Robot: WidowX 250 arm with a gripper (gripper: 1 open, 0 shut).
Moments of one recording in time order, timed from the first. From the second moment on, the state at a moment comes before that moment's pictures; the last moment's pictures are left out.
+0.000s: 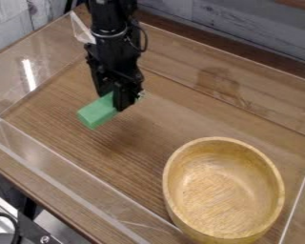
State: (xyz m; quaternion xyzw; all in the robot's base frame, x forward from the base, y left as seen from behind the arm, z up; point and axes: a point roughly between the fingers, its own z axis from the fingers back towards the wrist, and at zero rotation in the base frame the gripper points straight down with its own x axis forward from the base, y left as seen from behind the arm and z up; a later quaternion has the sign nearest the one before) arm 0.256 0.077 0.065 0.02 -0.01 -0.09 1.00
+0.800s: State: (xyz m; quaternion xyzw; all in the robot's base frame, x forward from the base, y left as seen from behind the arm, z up) arm 0.268 0.079 0.058 0.01 -0.02 -0.10 1.00
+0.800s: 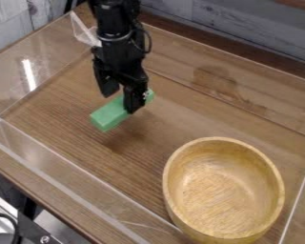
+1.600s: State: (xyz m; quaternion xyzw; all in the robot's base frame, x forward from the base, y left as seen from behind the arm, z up) arm 0.277 0.078 0.053 -0.02 -0.02 -0.10 0.99
